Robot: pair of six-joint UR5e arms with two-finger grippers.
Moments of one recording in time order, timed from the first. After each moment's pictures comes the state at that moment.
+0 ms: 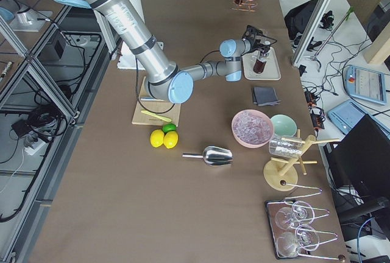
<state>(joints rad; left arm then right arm) -1.42 -2.15 -1.60 -1.26 -2.16 -1.83 0.75 -0.82 1.02 -0.03 1.49 0.50</state>
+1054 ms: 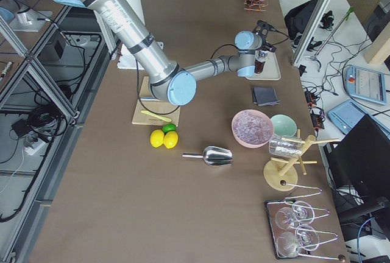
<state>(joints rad) -1.48 -2.24 -1.14 -1.65 -2.14 -1.84 0.90 -0.82 1.09 -0.21 1.89 0.49</state>
